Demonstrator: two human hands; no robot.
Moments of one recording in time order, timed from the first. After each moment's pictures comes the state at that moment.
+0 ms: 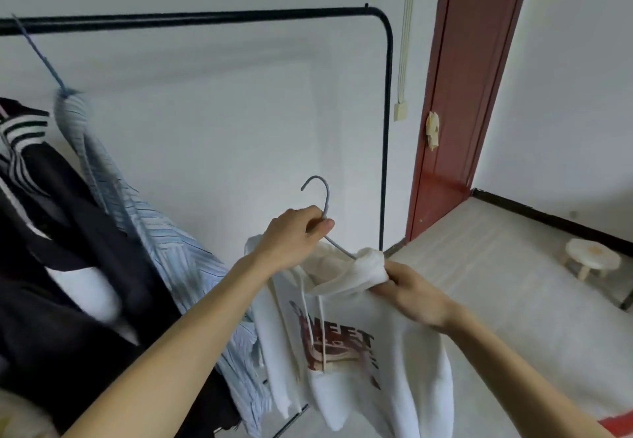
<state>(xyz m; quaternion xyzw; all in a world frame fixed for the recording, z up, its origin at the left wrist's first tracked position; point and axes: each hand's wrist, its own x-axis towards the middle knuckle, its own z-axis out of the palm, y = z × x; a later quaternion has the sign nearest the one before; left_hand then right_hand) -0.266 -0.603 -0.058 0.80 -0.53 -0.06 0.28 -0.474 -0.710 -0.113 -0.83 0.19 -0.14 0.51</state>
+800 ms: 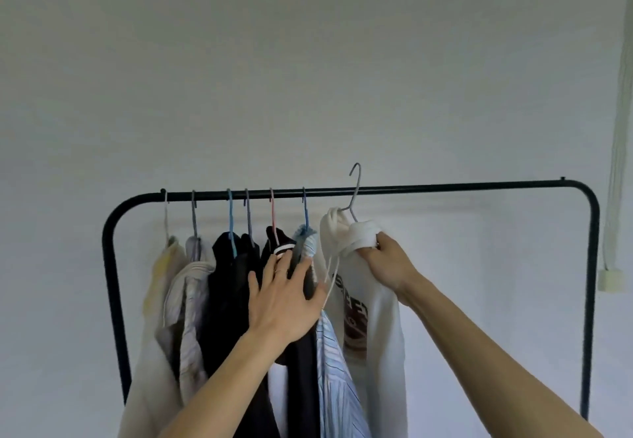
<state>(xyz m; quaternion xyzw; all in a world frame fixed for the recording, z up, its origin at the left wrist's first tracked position) -0.179 -0.408 0.067 0.94 -0.20 0.23 0.18 -0.206 -0.599 0.113 -0.82 0.01 -0.26 0.51</state>
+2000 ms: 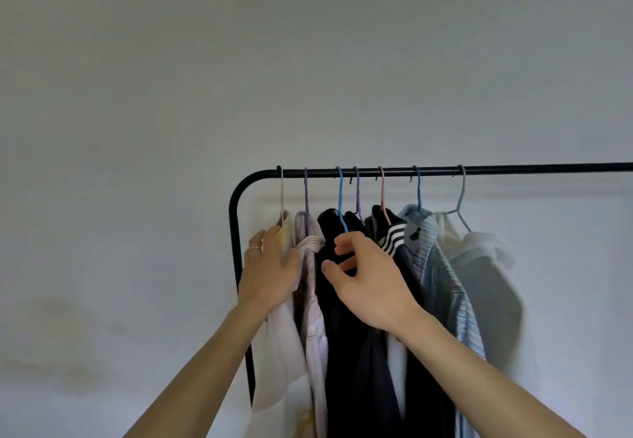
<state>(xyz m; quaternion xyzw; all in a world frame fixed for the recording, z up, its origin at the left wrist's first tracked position) -0.155 -0.218 0.070 0.87 -0.06 0.27 0.40 -0.231 -0.387 0.094 -0.87 -0.15 -0.25 0.39</state>
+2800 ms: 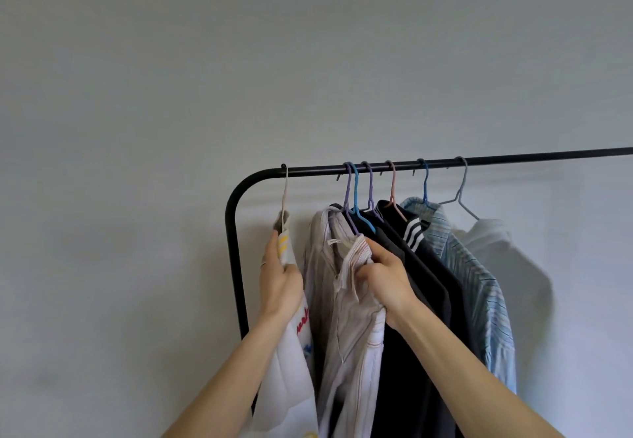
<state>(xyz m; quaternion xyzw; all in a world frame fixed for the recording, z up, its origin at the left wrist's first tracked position) -0.101 -0.184 0.053 0.75 -0.13 0.19 0.62 -0.151 -0.339 0.058 -0.67 0.02 -0.23 0.70</state>
